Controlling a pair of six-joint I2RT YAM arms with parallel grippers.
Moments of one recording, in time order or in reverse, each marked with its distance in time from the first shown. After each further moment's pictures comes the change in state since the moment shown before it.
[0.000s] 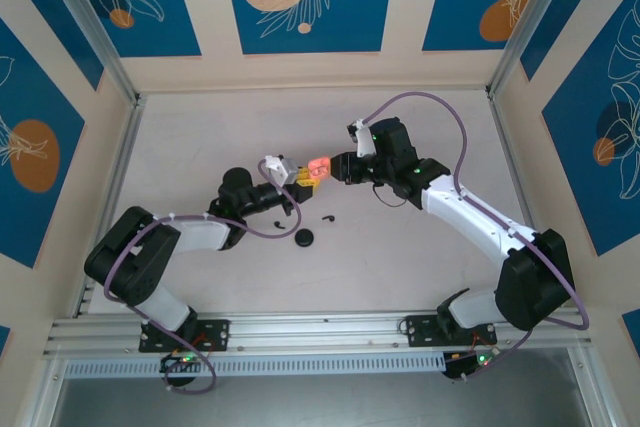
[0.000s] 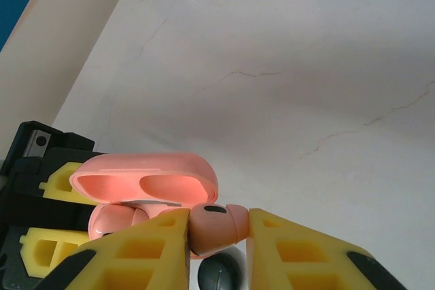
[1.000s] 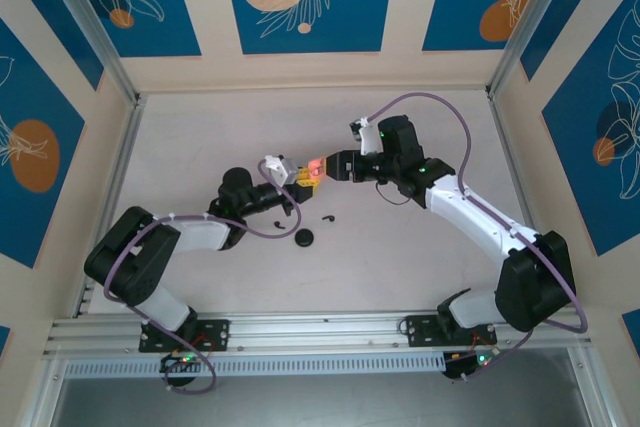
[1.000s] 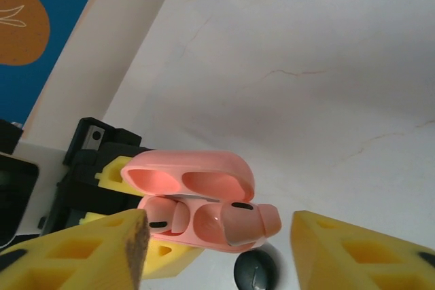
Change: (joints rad) left arm 0.000 0.000 0.000 0.001 0.006 0.000; right arm -0.048 -0.014 -0.018 0.056 -0.176 0.040
